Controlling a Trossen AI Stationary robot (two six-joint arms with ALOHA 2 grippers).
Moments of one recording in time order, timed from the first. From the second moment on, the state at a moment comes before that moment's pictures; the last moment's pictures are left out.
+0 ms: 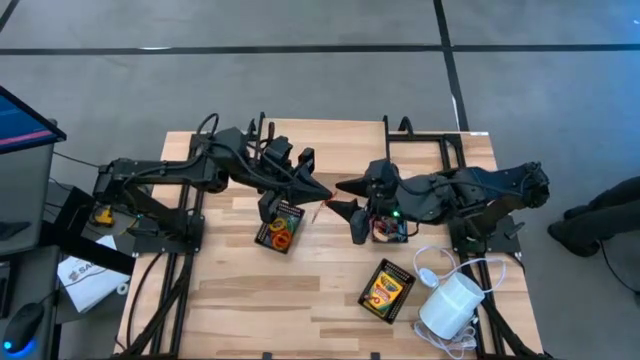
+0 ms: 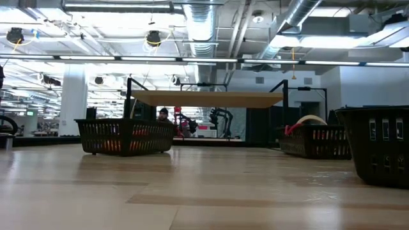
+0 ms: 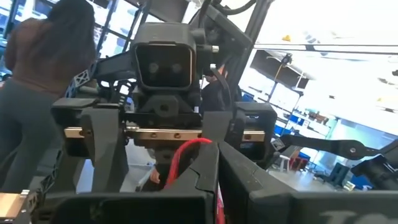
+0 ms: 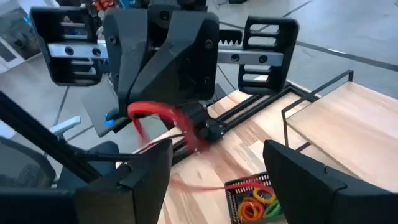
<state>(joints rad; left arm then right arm) -0.01 1.41 1.41 0.25 0.35 -0.46 0.34 1.59 1.96 -0.74 0.61 0.62</state>
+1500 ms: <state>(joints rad) -0.01 1.41 1.41 0.25 0.35 -0.48 0.34 1.59 1.96 -0.70 0.59 0.60</state>
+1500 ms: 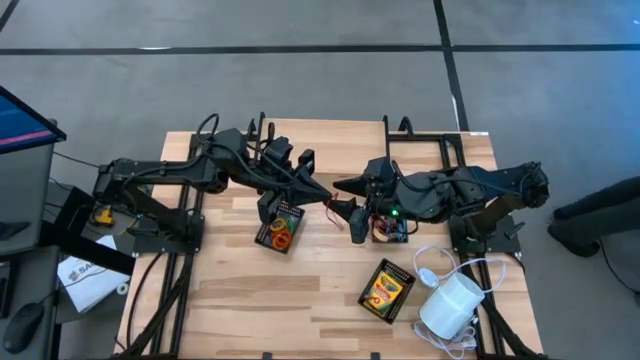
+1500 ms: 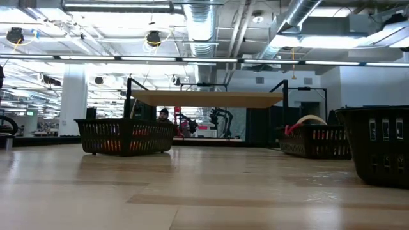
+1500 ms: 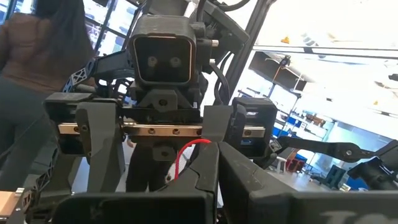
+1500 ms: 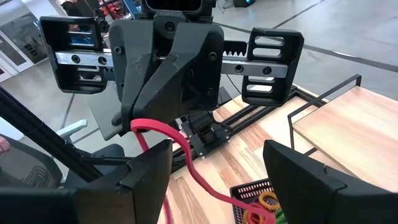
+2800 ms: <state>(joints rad) -0.01 1.41 1.41 0.25 0.36 -0.48 0.34 1.59 1.96 -0.70 0.53 0.60</state>
